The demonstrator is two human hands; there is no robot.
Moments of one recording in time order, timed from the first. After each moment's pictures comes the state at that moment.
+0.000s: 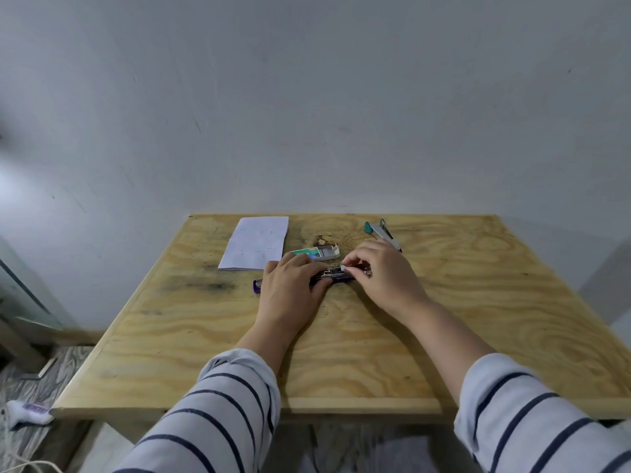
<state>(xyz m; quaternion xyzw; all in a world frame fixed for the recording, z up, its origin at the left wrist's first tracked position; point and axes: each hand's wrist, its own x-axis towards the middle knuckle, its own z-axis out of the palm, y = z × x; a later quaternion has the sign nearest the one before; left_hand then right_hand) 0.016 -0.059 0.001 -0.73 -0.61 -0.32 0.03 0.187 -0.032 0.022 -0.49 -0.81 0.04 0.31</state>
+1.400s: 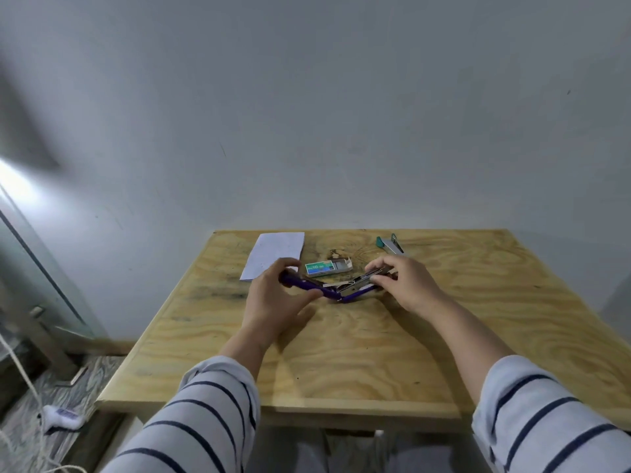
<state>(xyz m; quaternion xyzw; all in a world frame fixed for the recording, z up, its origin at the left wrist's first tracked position) -0.021 -0.079 0.020 -0.60 -0.65 -0.44 -0.18 0.202 -0.037 0.040 -0.55 -0.75 0.24 0.29</state>
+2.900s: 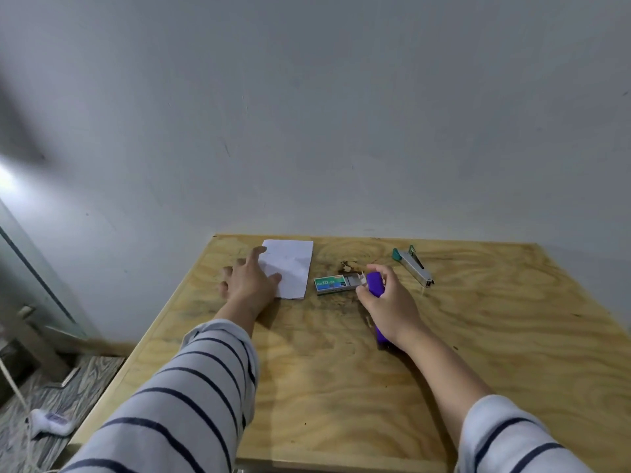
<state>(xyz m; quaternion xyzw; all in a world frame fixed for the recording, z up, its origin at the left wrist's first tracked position) -0.075 0.003 0.017 -0.50 -0.82 -0.25 -0.16 0.148 -0.012 0.009 -0.59 -0.64 0.33 0.38</state>
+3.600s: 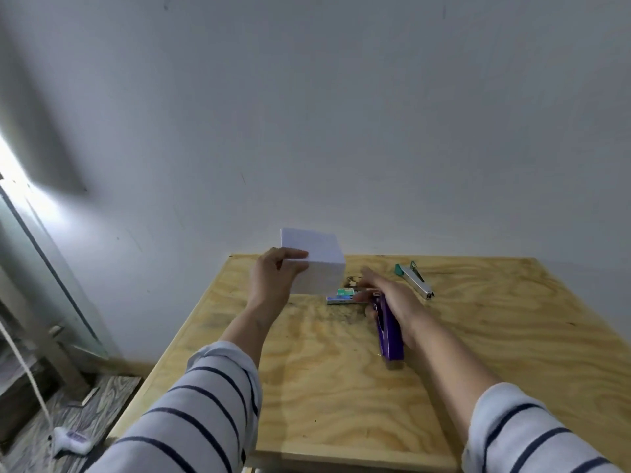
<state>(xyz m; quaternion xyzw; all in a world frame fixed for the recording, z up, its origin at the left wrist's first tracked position) -0.049 -0.031 0.065 -0.53 -0.60 -0.55 -0.22 0.150 -0.024 0.055 -0.50 -0.45 0.62 0.39</state>
